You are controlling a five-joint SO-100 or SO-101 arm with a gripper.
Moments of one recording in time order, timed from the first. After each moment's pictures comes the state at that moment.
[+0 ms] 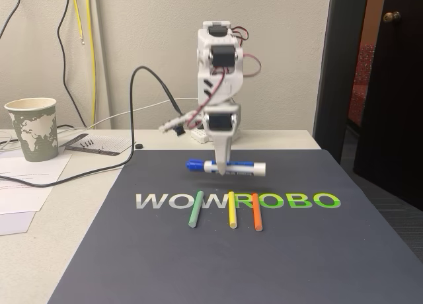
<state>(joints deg) -14.2 82.1 85.0 73.6 13.8</state>
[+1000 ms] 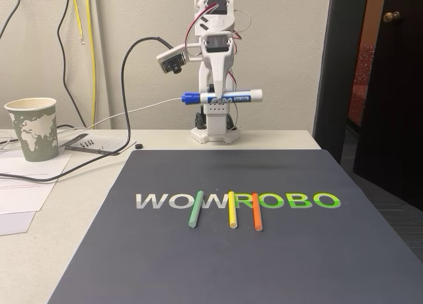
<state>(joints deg) -13.4 138.4 111.8 73.4 4.5</state>
